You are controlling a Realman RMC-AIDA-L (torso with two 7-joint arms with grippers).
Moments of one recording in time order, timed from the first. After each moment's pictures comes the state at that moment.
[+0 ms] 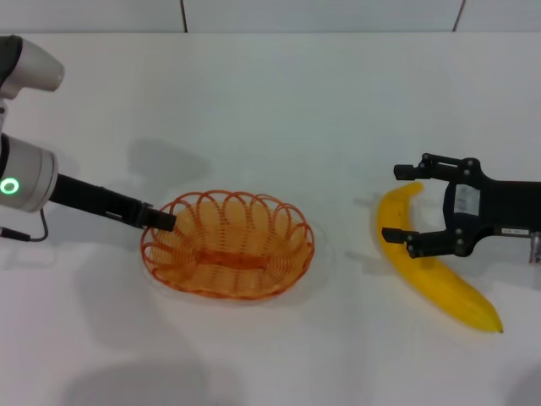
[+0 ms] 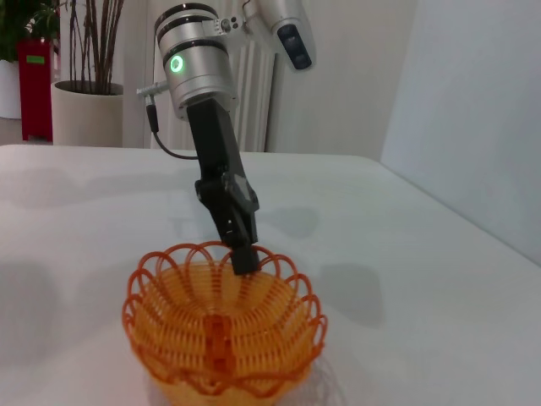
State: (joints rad) left arm -0.75 -2.03 0.83 0.70 2.46 1.43 -2.14; right arm 0.46 2.03 -0.62 -0.61 -2.08 -1.60 0.90
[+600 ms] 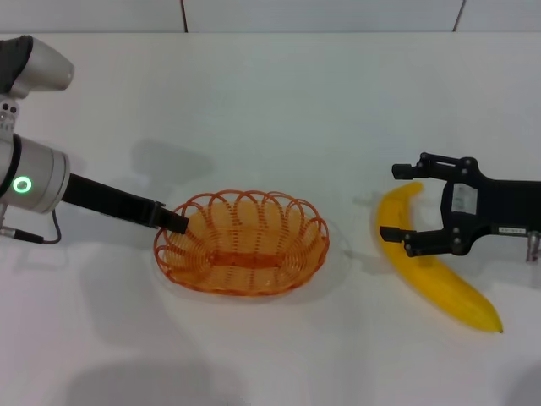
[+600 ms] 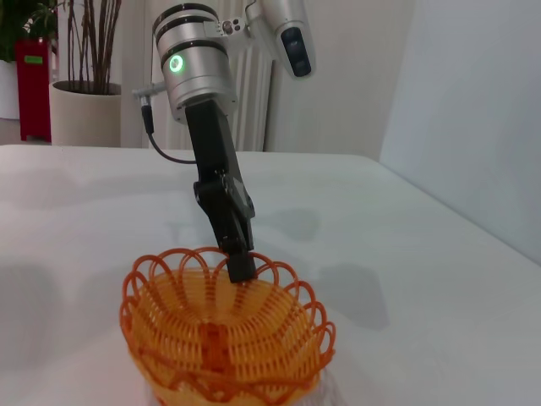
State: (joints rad) left arm -0.76 -2.03 0.83 0.66 2.45 1.43 -2.21; right arm 0.47 2.03 -0.62 -0.60 -2.08 -1.59 0.90
